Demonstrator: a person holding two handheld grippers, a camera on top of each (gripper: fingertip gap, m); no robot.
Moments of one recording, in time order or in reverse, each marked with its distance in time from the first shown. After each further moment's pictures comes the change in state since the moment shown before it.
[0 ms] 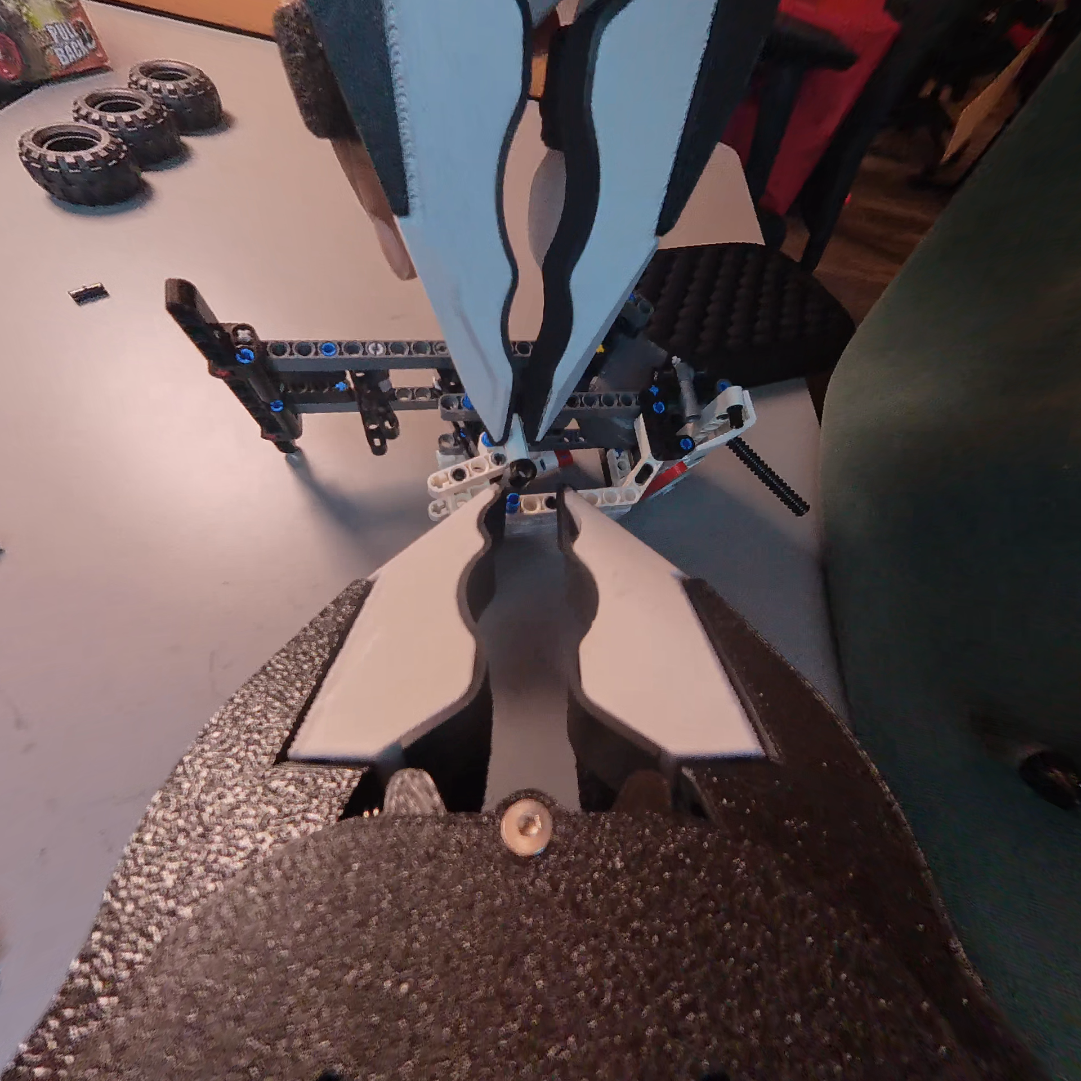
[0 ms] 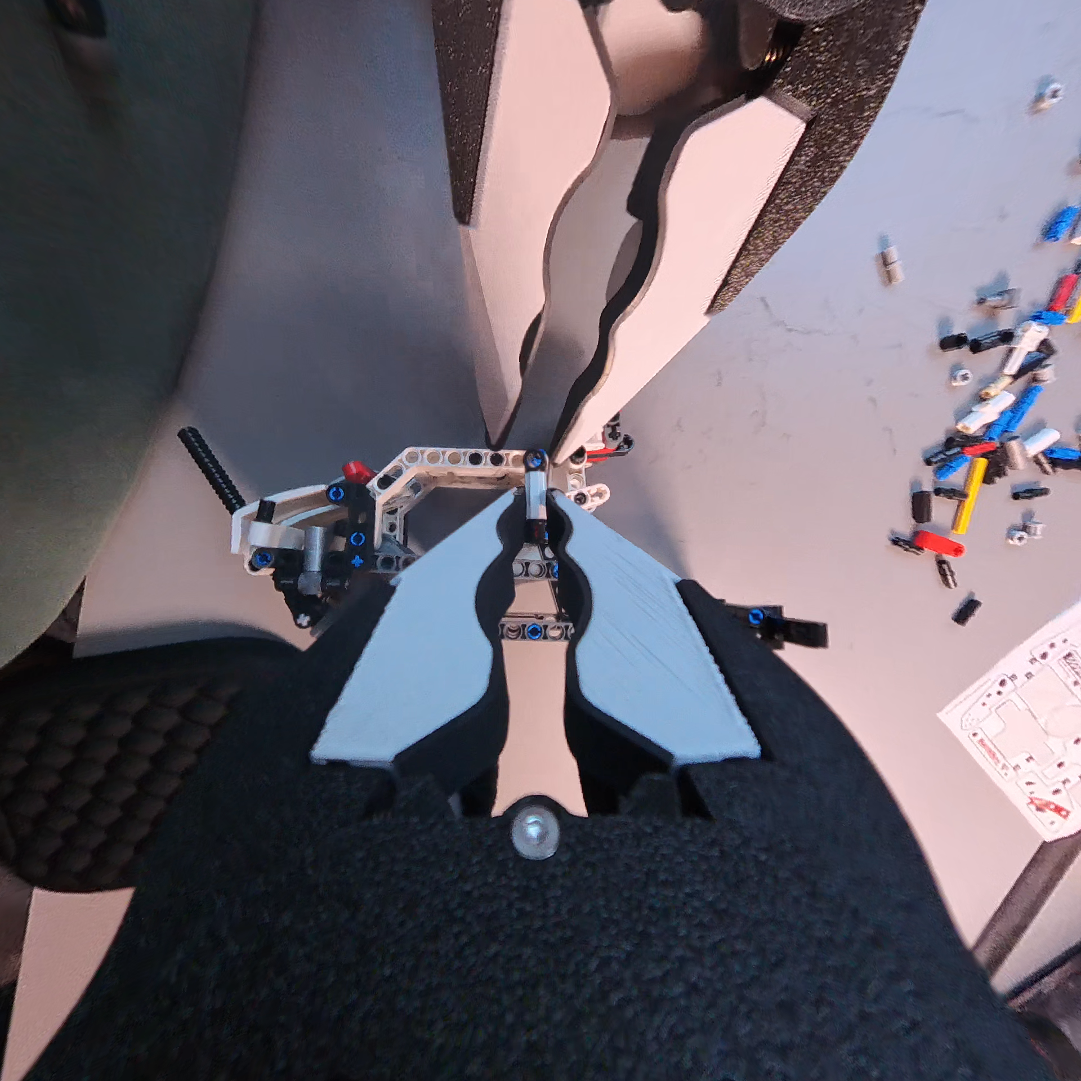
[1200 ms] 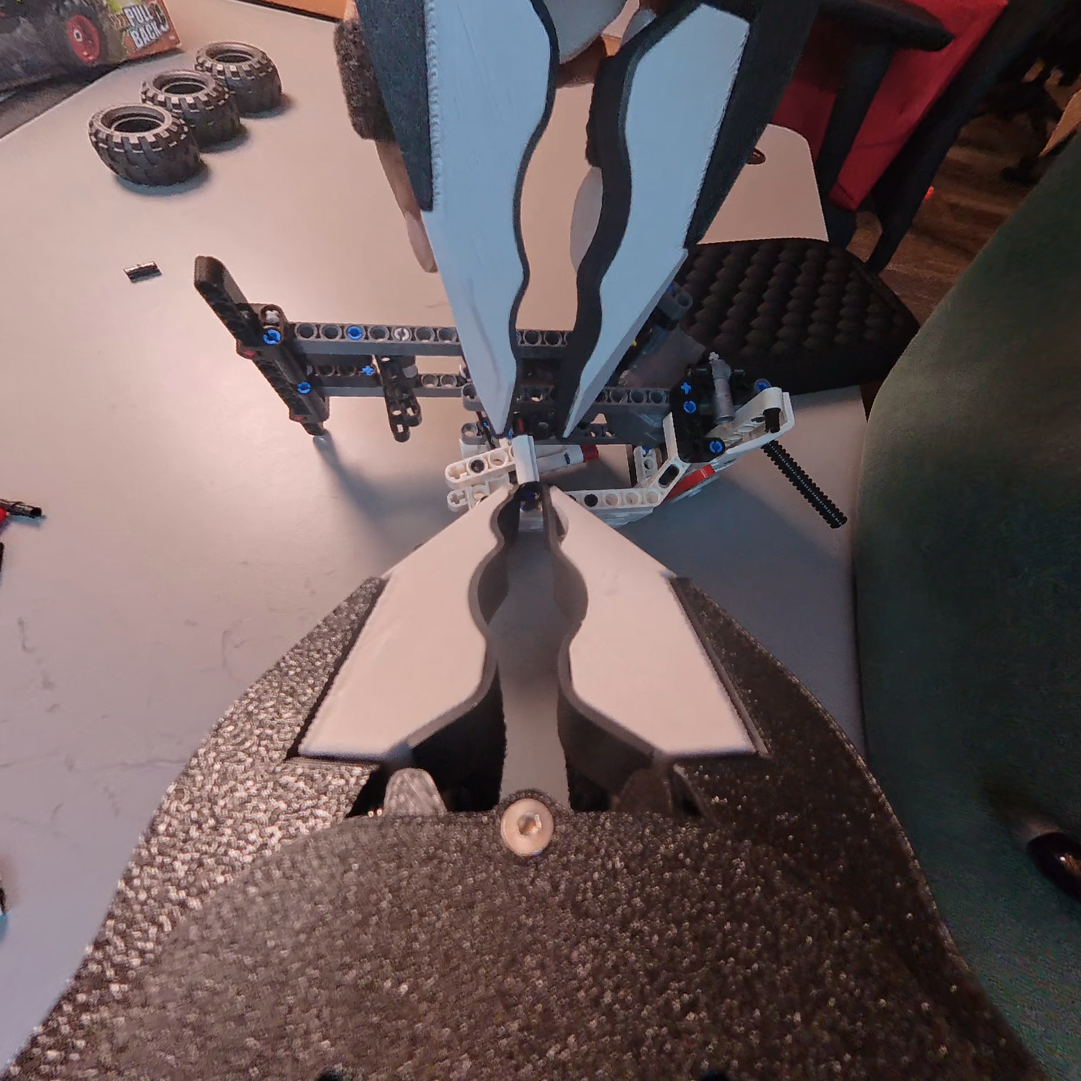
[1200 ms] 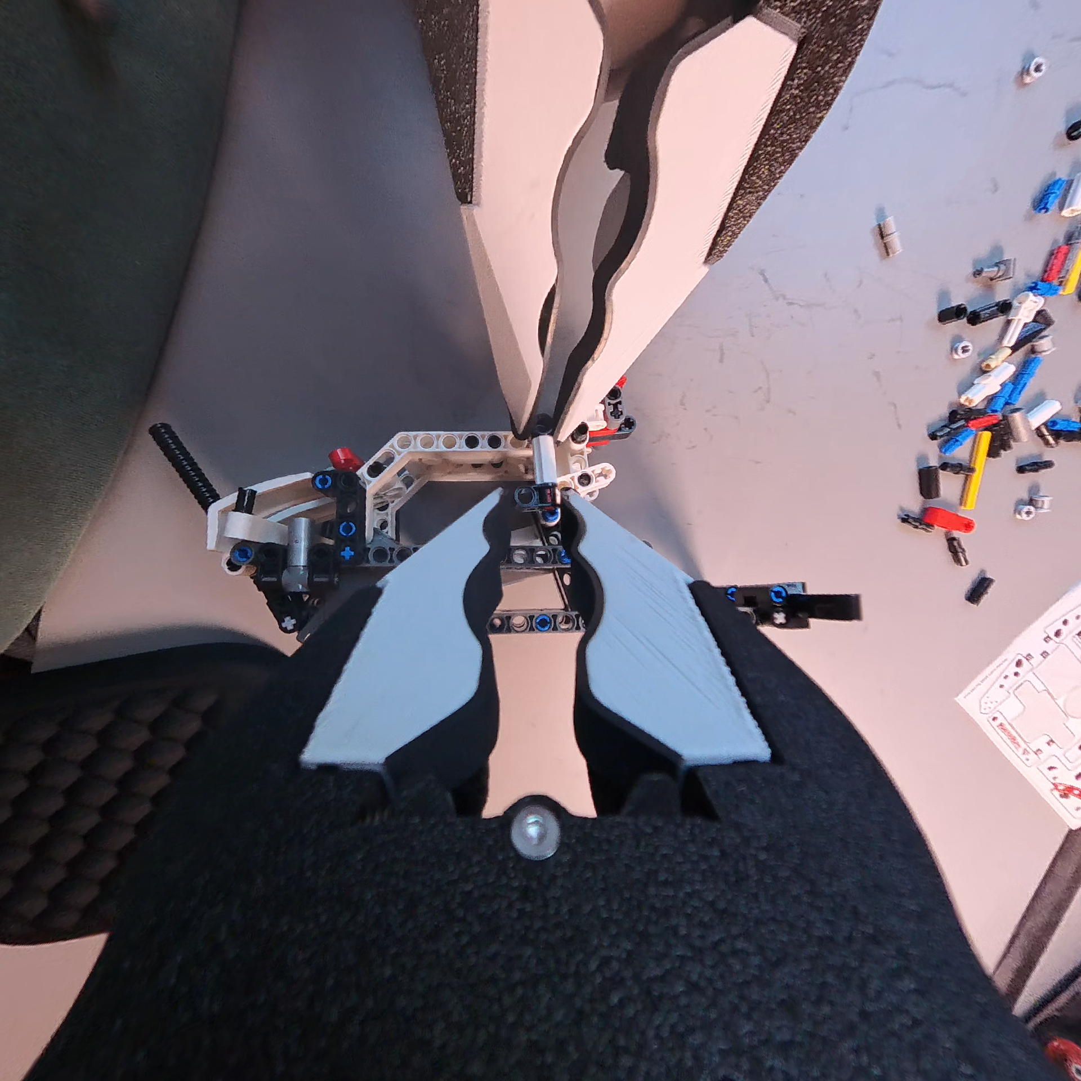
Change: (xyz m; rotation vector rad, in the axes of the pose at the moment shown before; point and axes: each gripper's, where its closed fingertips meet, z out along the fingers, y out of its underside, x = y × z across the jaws) left arm -0.006 0.002 0.006 -0.019 -0.103 -0.019; right arm -0.002 0.013 0.005 0.045 0.044 0.011
